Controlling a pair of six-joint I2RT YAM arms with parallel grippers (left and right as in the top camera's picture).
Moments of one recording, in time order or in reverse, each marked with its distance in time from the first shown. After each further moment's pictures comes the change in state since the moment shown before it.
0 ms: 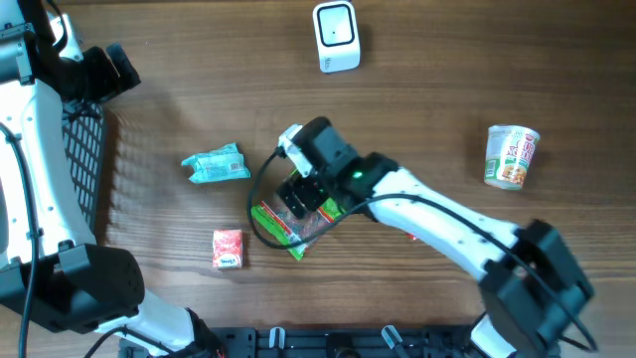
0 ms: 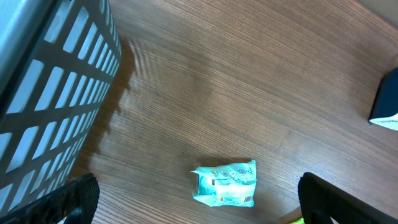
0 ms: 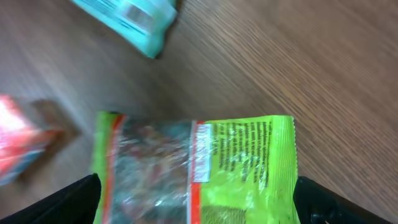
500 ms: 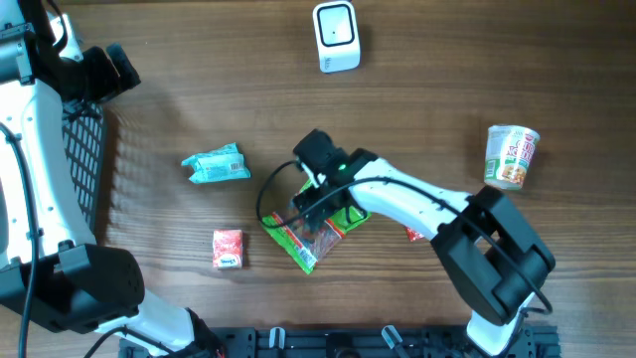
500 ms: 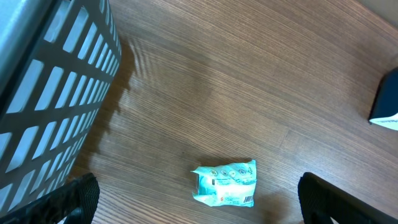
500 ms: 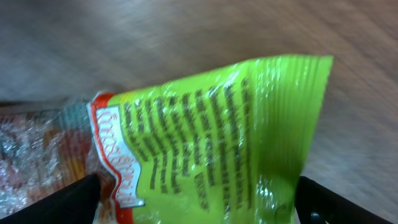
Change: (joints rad) left arm 0.000 0.000 0.000 0.000 0.000 0.000; right arm -0.037 0.172 0.018 -0.173 0.048 0.129
